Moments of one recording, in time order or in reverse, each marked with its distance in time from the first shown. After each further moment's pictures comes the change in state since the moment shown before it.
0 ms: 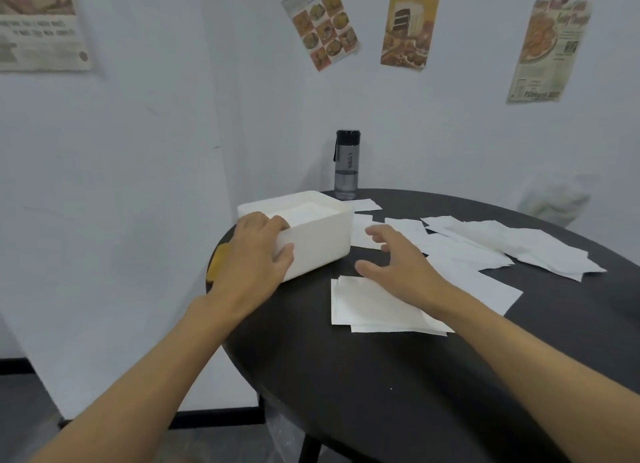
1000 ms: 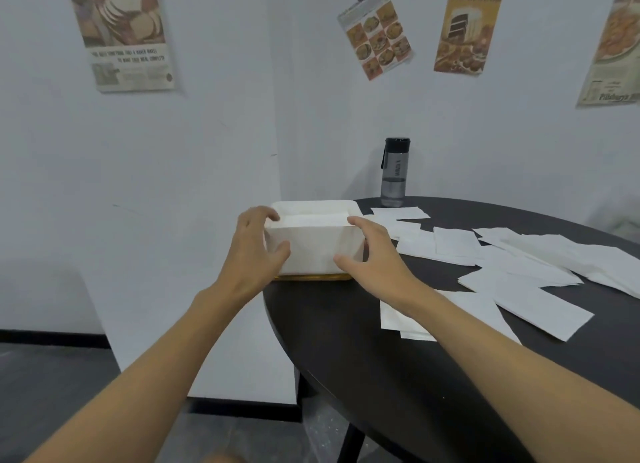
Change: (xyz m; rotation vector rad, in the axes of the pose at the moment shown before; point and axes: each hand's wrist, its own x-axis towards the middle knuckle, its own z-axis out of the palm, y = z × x) left_hand -0.008 -0.047 -0.046 -0.215 0.054 -0.246; right_hand 0.025 -0.054 0.066 0.274 -0.071 -0.171
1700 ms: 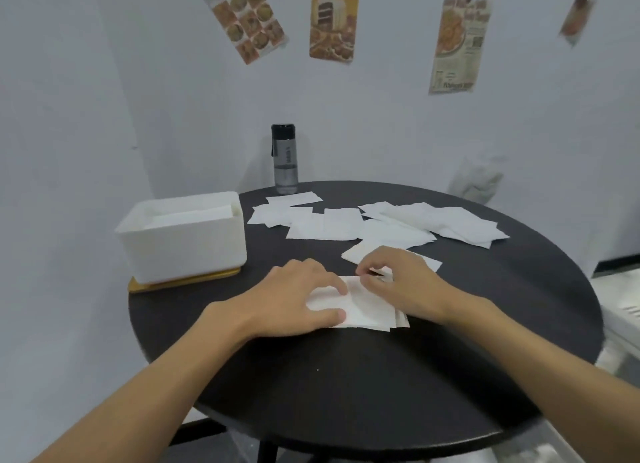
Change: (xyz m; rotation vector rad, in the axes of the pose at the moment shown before) left_hand -0.041 0.112 0.127 0.238 -0.870 0.491; right_hand -0.104 0.072 -0.143 -0.473 0.022 0.169
